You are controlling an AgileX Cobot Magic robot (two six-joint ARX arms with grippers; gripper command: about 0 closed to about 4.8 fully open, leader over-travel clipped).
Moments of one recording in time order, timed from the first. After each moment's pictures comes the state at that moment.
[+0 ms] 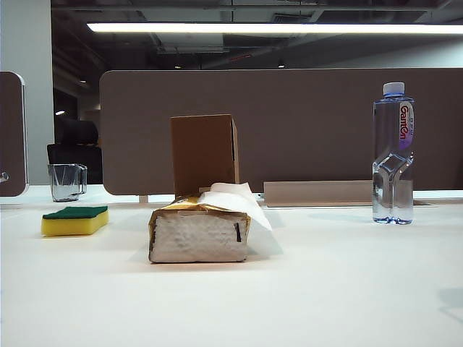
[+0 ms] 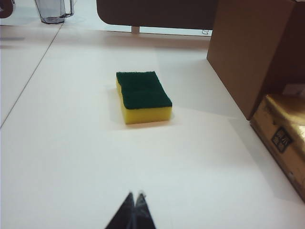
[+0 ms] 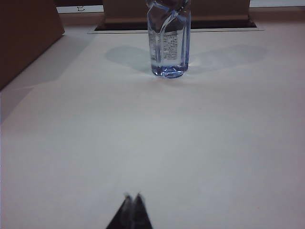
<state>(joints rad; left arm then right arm) -0.04 0.02 0.01 -0.16 0.10 -0.04 -0.09 0.10 0.01 -0.16 -0.25 -0.01</state>
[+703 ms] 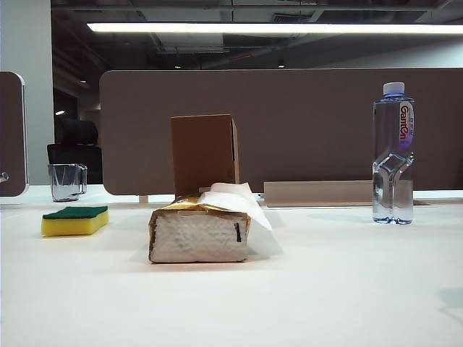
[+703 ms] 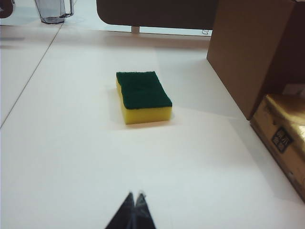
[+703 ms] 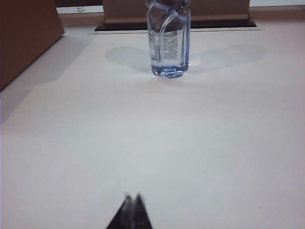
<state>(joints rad) -0.04 0.02 0.01 -0.16 0.11 -0.04 -0.09 0.10 0.01 -0.16 -0.25 0.00</state>
